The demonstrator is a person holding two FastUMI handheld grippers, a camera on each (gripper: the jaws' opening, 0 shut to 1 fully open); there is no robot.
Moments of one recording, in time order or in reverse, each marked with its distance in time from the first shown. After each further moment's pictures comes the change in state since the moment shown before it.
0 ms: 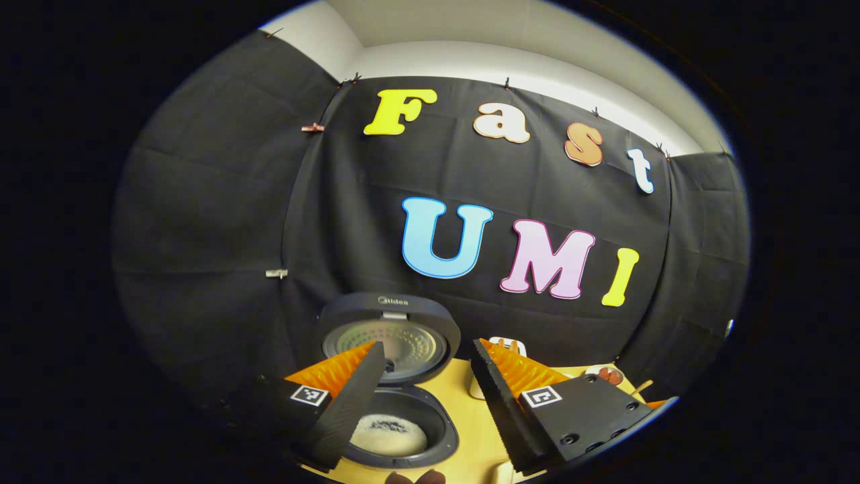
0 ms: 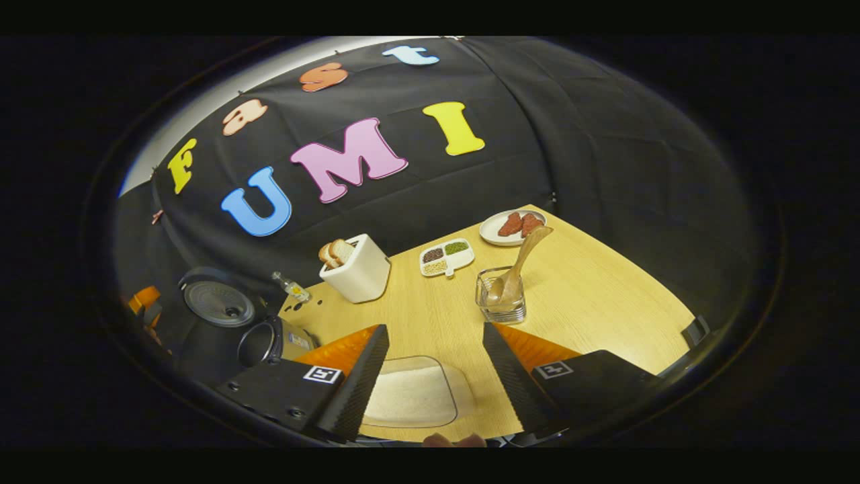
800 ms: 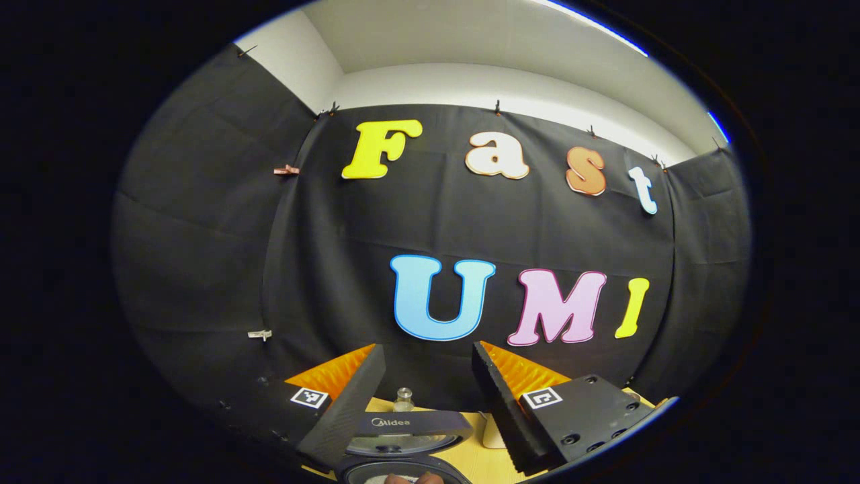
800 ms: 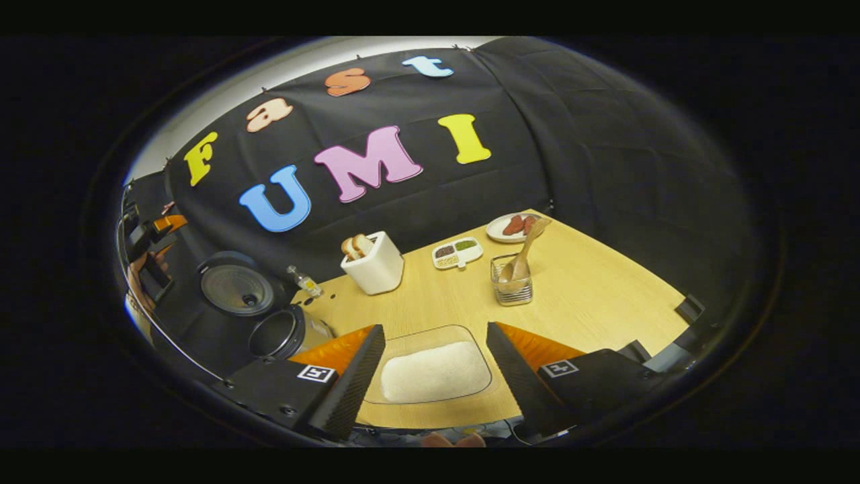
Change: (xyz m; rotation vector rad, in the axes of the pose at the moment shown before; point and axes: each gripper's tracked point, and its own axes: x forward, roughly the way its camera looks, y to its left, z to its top) left arm 0.108 0.021 0.094 0.032 -0.119 0.001; right arm -0.041 0.039 -0.037 0.009 -0.020 0.014
